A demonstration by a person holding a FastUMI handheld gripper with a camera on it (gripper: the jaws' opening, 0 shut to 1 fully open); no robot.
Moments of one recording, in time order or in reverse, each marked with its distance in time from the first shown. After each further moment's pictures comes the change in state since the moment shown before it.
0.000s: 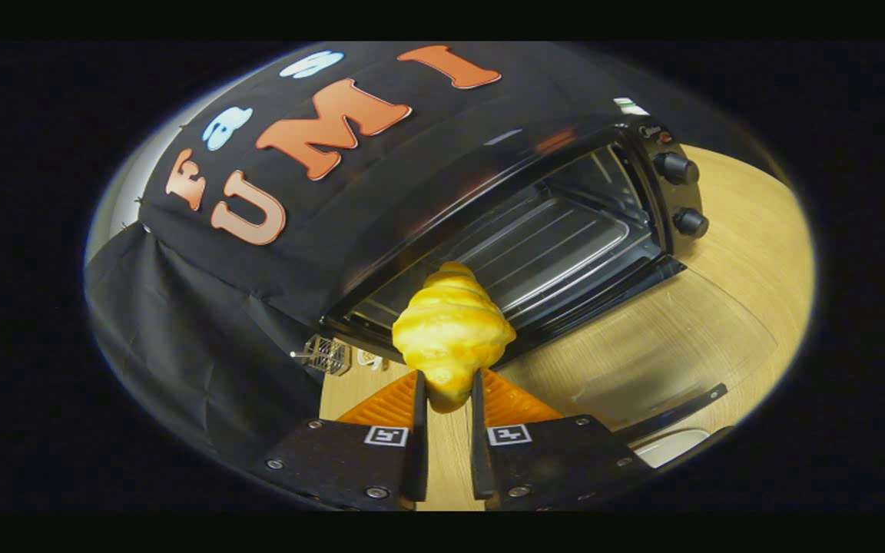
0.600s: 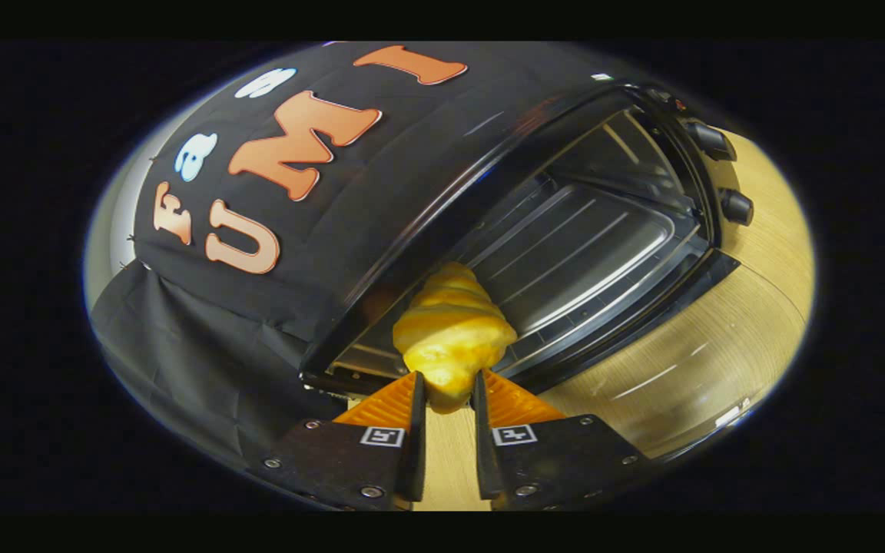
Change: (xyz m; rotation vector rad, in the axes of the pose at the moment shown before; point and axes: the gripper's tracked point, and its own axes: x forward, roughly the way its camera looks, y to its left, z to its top) arm 0.045 0.009 0.030 0.114 -0.044 0.061
